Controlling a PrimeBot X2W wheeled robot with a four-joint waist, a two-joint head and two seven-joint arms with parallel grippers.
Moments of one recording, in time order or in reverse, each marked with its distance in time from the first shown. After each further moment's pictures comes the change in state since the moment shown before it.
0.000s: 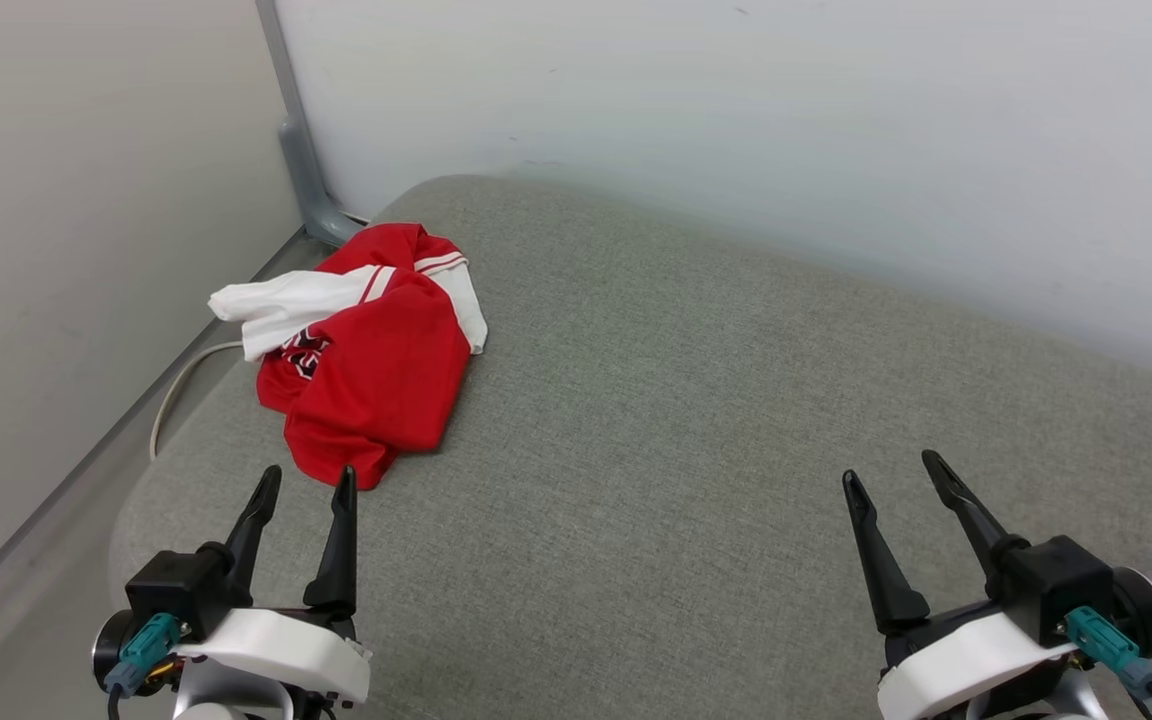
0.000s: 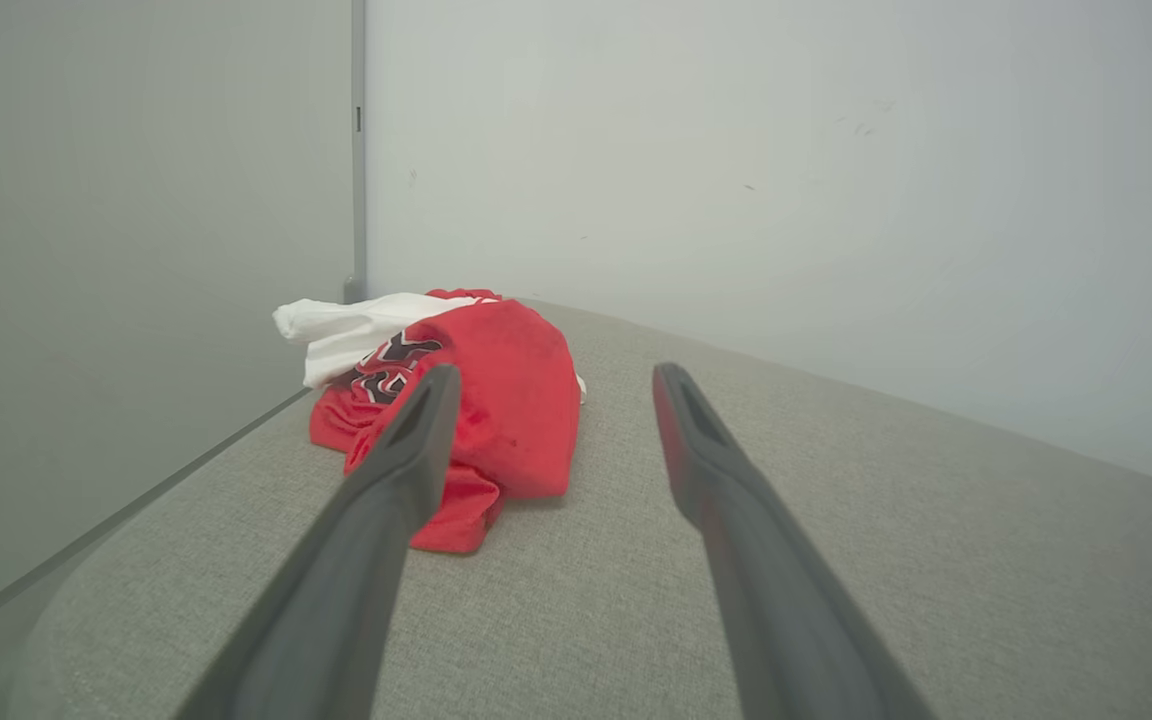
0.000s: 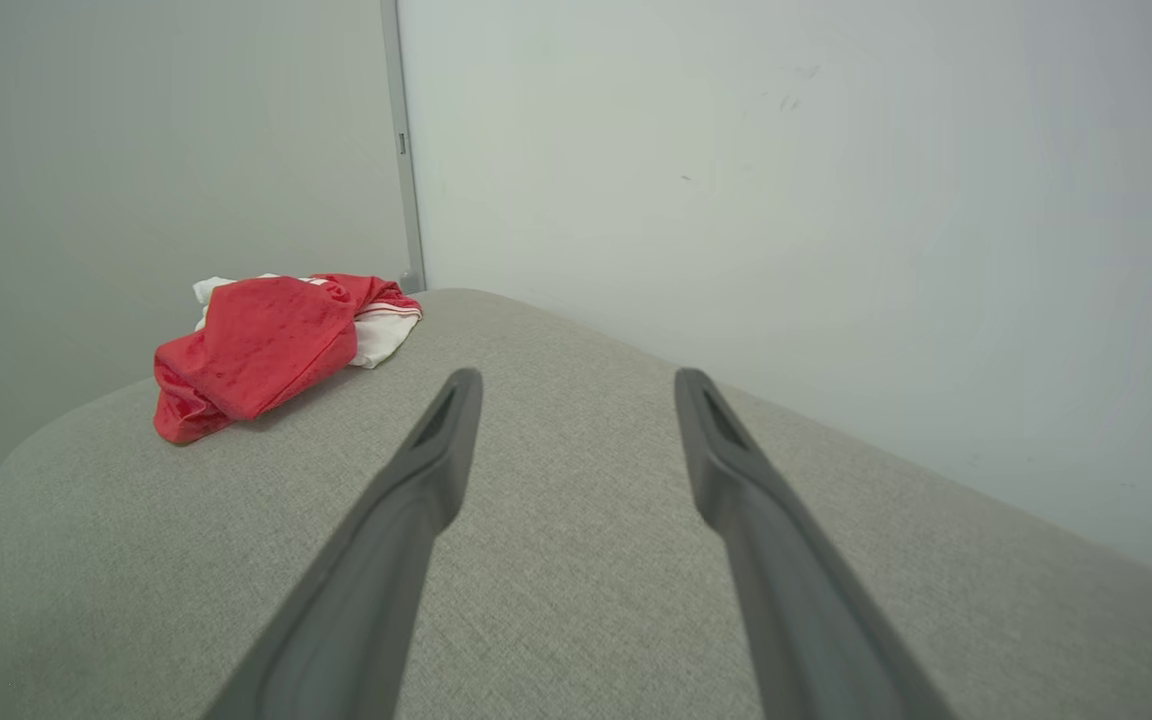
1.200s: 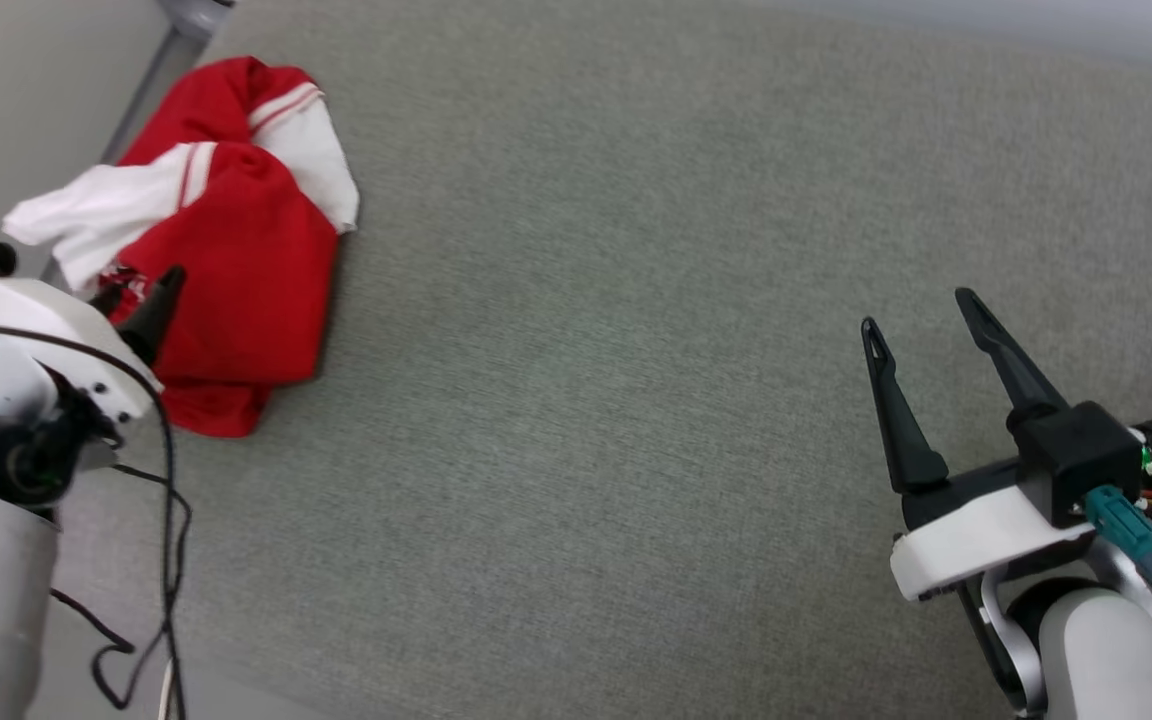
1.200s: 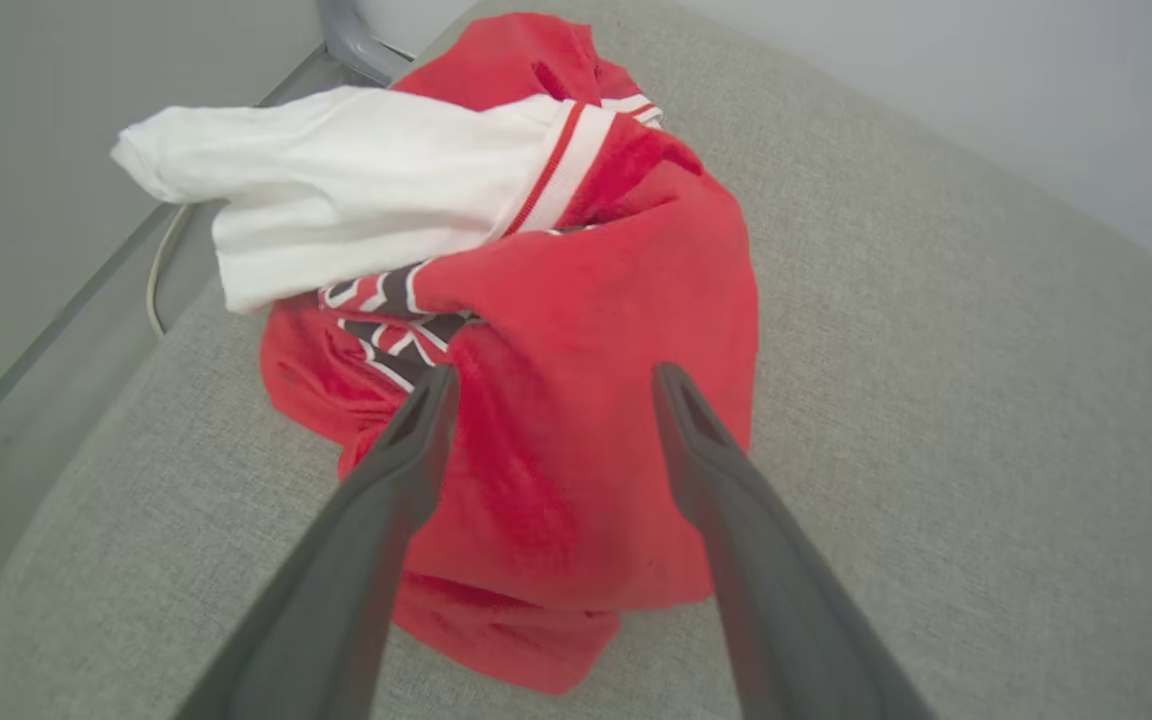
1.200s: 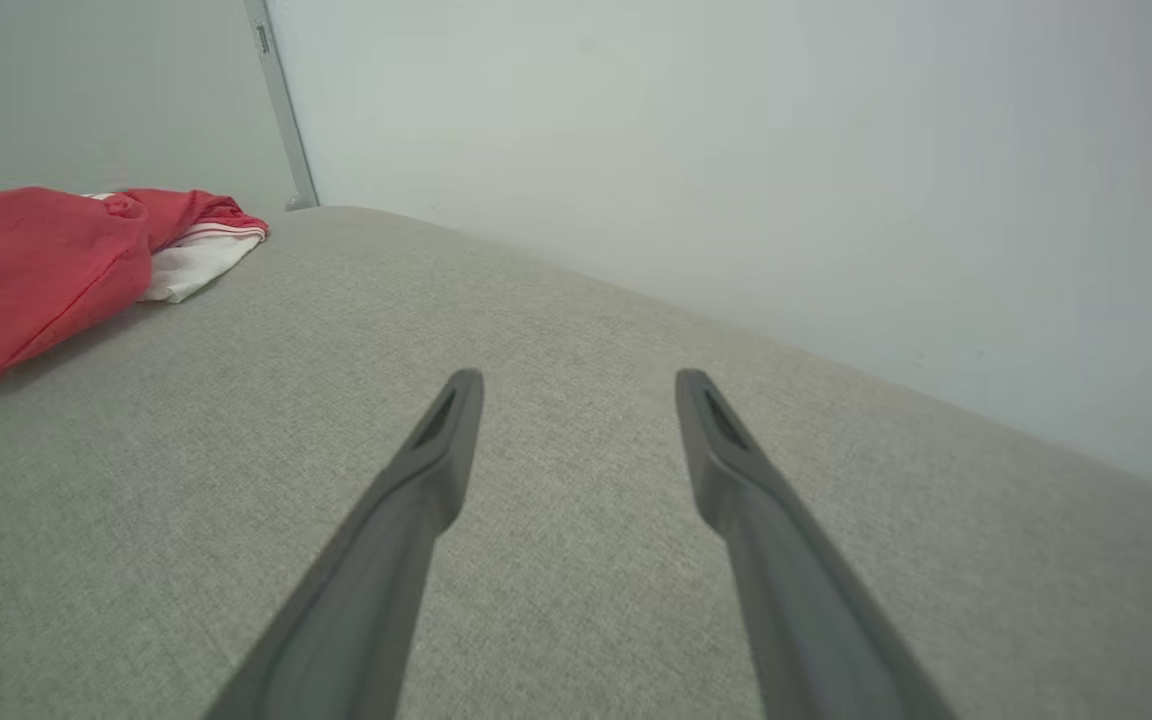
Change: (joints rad) left arm -0.595 0.350 -0.112 0.431 -0.529 0.000 0.549; right arm -0.194 0.000 -0.004 -0.090 -0.134 0.000 0.075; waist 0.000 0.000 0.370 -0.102
